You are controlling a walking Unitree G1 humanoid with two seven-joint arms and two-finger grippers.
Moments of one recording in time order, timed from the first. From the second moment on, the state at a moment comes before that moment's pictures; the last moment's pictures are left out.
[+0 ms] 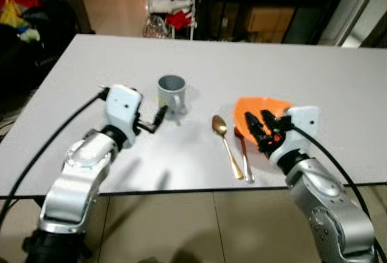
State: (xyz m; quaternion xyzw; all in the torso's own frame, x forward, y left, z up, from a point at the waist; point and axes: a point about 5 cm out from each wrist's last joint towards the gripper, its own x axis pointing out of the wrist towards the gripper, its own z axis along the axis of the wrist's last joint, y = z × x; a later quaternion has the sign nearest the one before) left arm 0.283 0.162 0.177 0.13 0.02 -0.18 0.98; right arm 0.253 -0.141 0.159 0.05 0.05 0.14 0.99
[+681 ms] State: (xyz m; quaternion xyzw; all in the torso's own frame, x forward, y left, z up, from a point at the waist) left arm 0.285 0.139 0.174 0.11 0.02 -0.21 0.97; right arm 0.270 -0.157 0.130 0.02 0.14 0.12 0.98
